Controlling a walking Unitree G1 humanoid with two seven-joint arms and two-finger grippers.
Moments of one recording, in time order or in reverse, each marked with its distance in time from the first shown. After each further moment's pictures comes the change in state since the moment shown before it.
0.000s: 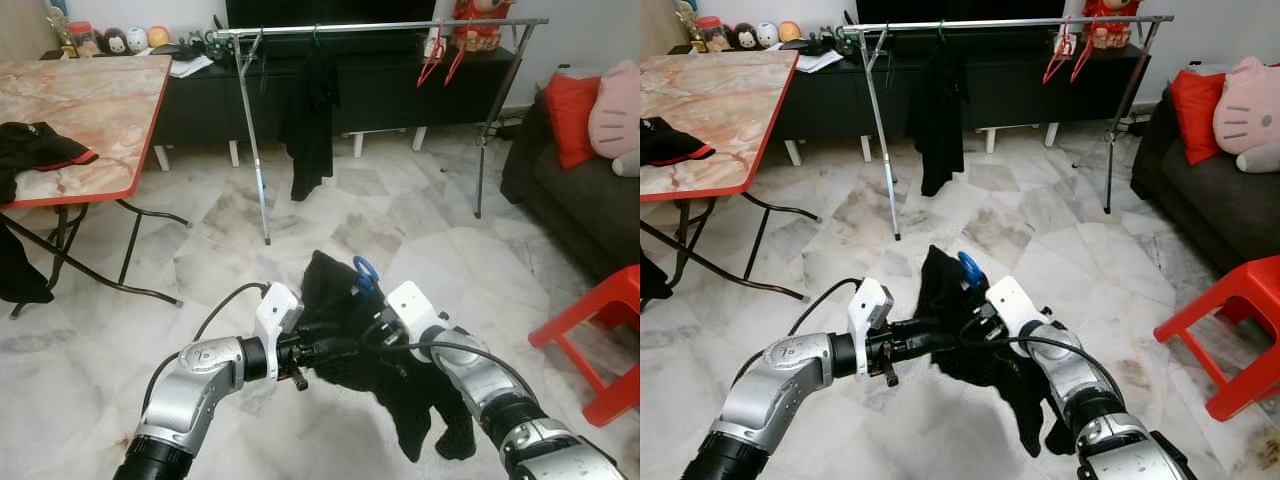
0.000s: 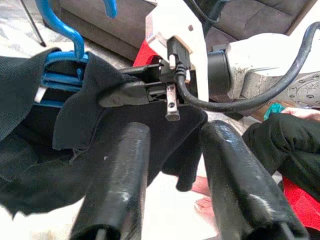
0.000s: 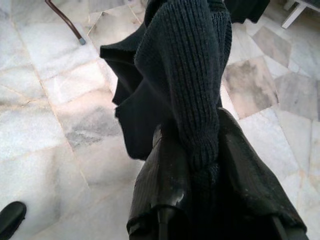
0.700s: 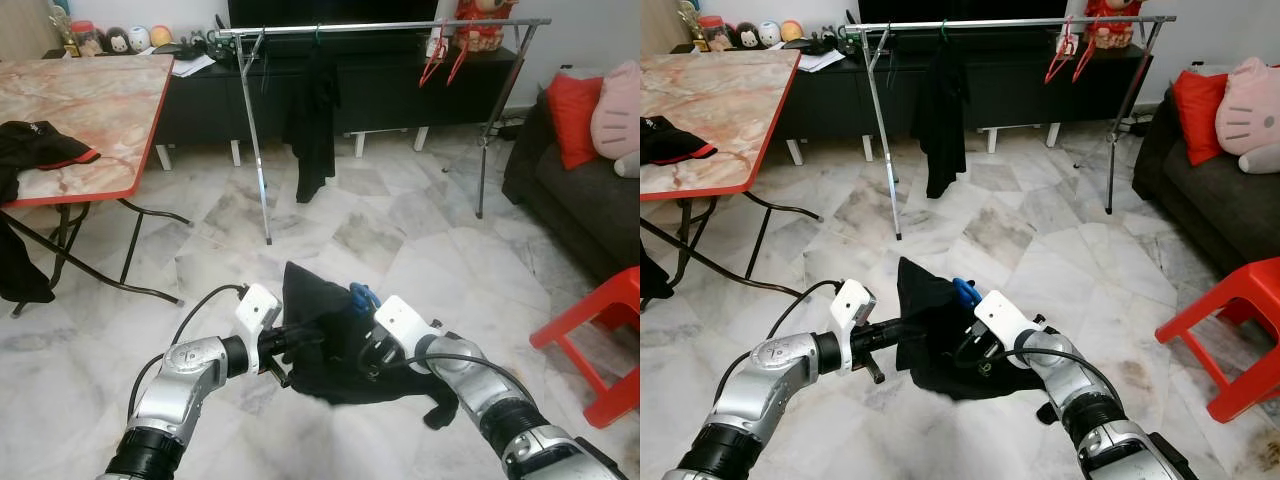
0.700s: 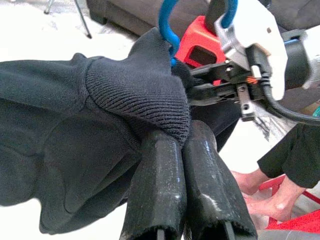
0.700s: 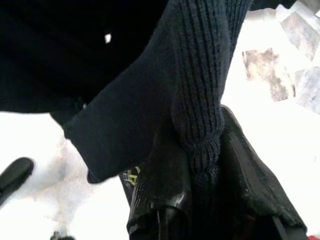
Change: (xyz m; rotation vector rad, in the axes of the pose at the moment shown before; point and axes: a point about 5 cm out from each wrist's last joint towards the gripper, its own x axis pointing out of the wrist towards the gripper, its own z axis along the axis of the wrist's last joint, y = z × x) left arm -0.009 0.026 -0.011 0.038 0.029 0.150; right arm -0.001 0.009 -0.006 -0.091 0.107 0.081
